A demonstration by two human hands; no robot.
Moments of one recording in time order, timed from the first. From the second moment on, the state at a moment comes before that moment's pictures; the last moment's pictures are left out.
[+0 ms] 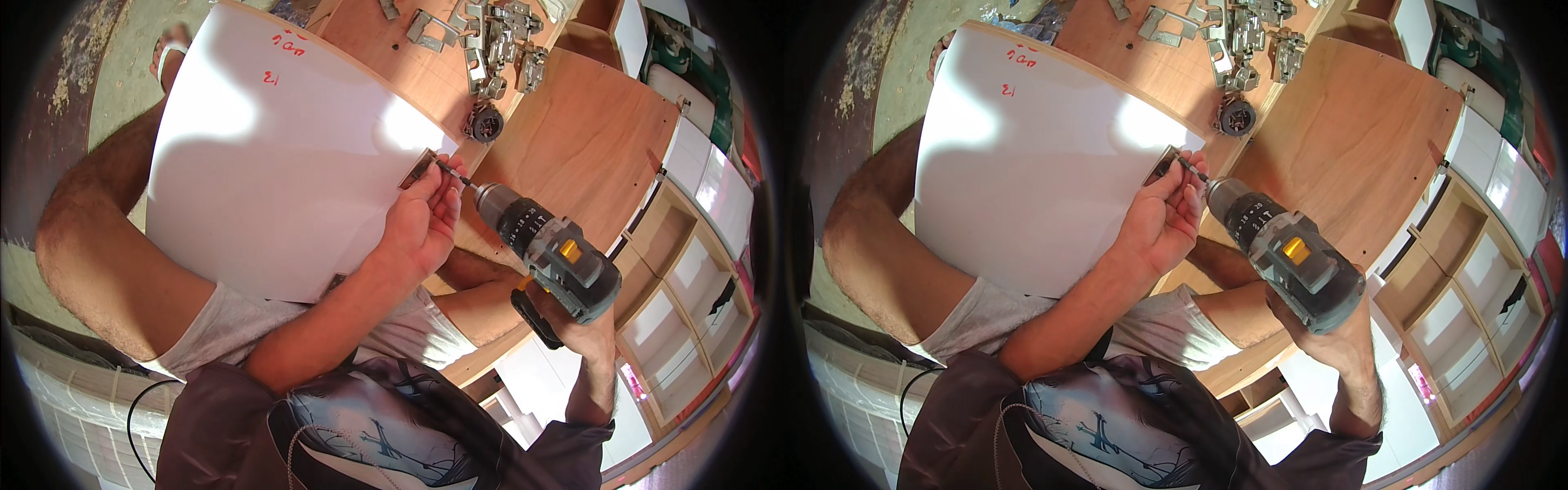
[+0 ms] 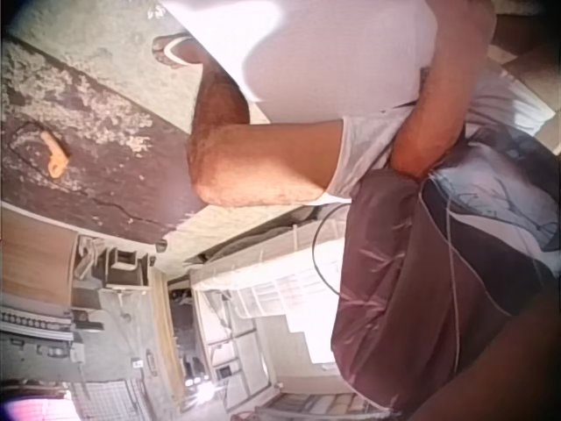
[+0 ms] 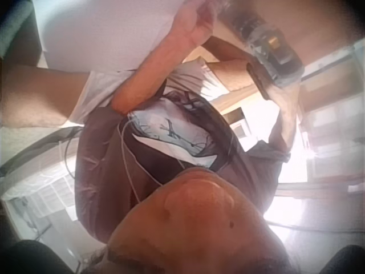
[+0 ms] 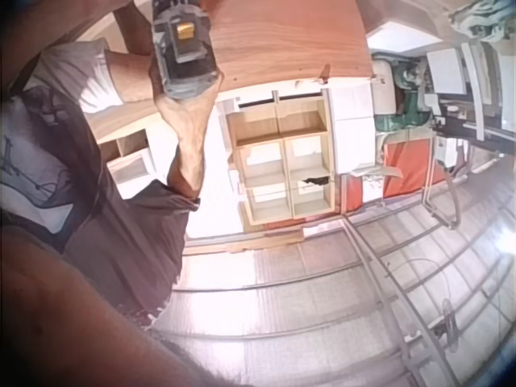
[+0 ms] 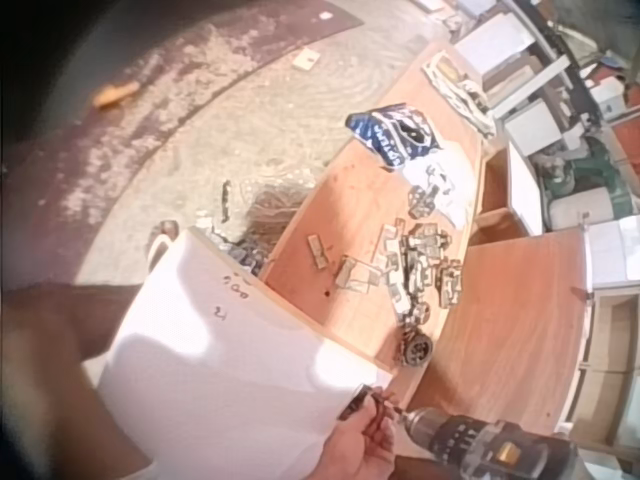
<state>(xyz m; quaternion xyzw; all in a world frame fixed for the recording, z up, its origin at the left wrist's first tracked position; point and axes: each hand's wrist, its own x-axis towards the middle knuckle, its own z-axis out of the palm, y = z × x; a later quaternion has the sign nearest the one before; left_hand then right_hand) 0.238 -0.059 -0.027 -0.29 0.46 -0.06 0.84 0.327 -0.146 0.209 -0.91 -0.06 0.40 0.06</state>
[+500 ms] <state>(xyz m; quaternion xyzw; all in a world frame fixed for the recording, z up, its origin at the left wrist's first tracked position) 0.240 -0.058 -0.030 -0.30 0.45 -0.07 0.84 0.335 -0.143 0.207 -0.91 -0.09 0.41 0.02</state>
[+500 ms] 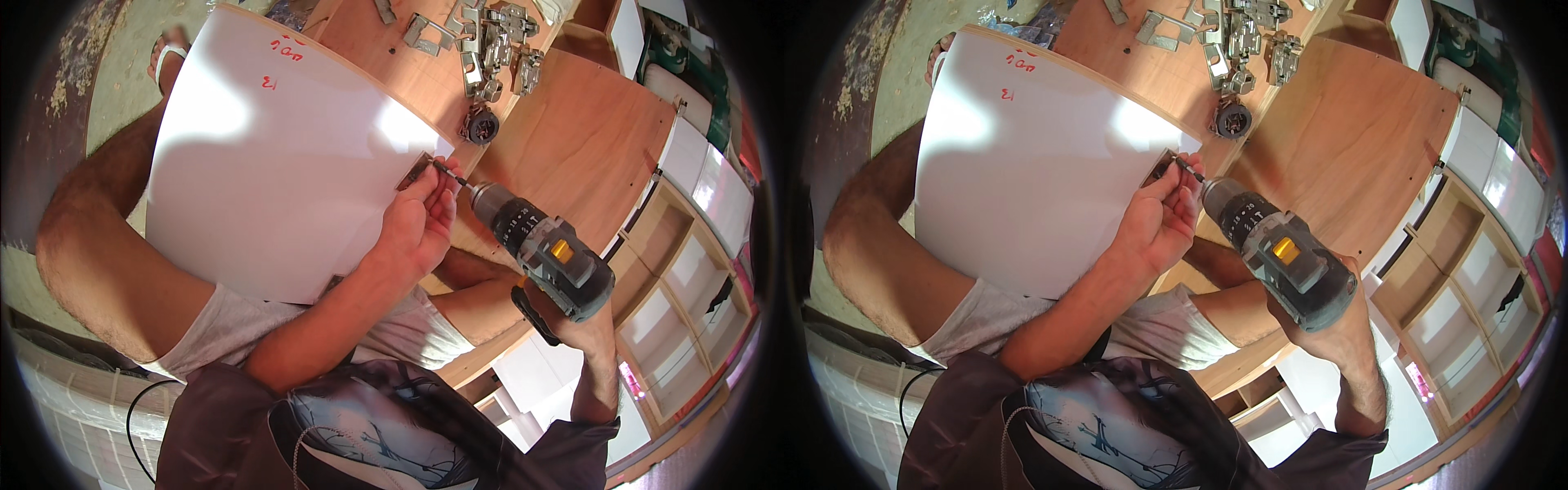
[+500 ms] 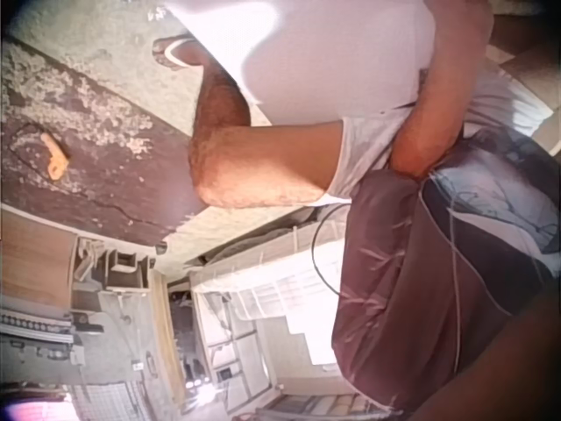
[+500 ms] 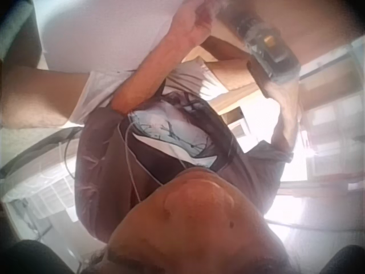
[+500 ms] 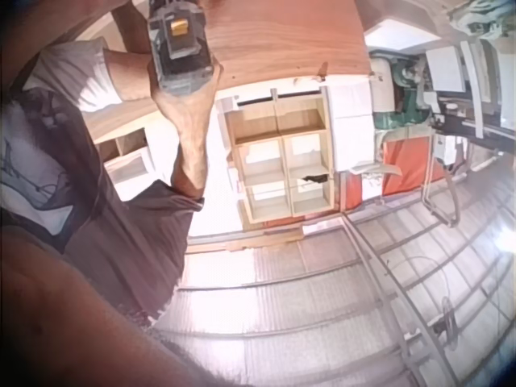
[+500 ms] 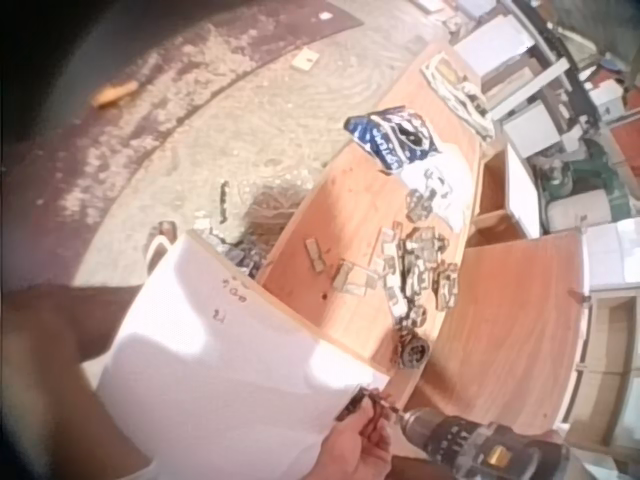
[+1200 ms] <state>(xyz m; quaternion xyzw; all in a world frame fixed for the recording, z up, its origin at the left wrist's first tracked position) 0.242 -0.055 -0.028 -0.29 0.47 -0.08 0.83 0.326 -0.133 0.208 -0.91 -0.05 0.41 0.02</state>
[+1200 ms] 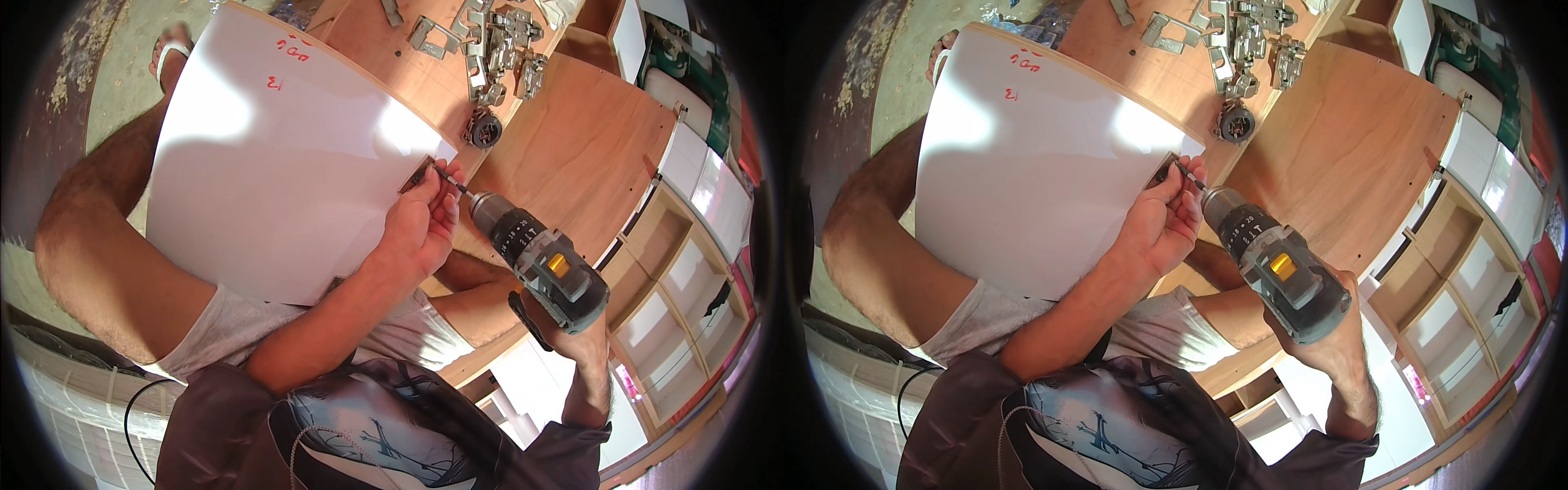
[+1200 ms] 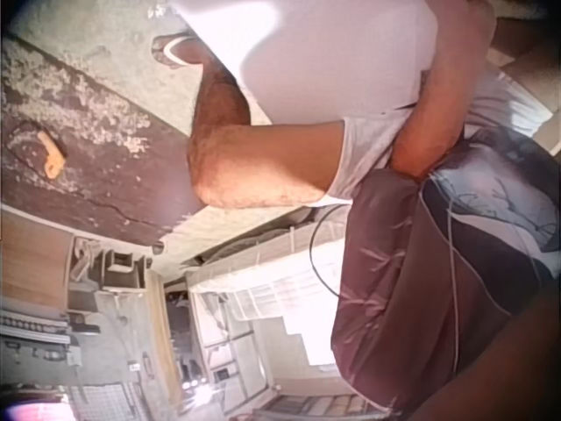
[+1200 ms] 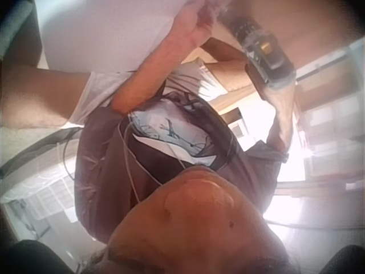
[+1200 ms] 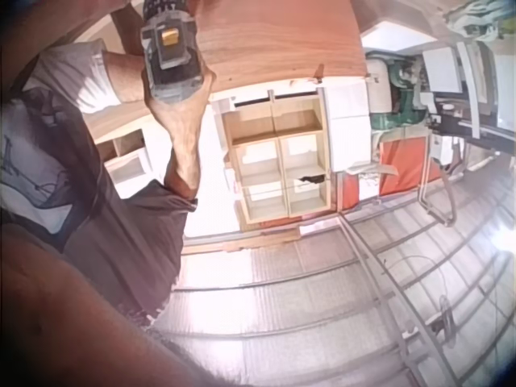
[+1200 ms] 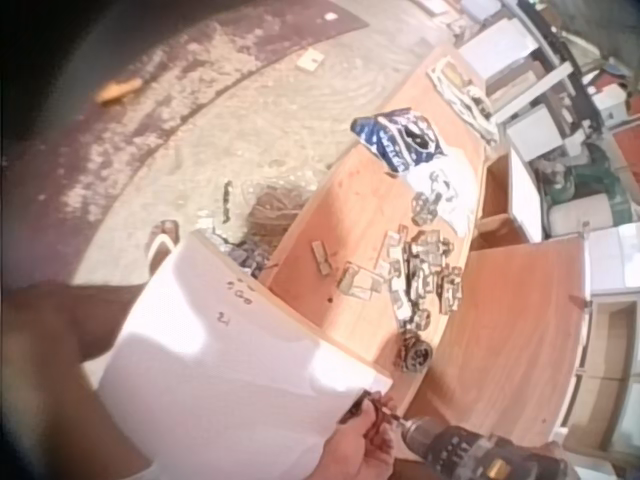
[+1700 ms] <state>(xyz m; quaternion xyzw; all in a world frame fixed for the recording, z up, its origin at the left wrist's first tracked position) 0.244 -0.051 -0.027 -0.27 0.47 -0.09 0.84 0.332 -0.141 0.205 -0.90 -0.09 0.42 0.05</state>
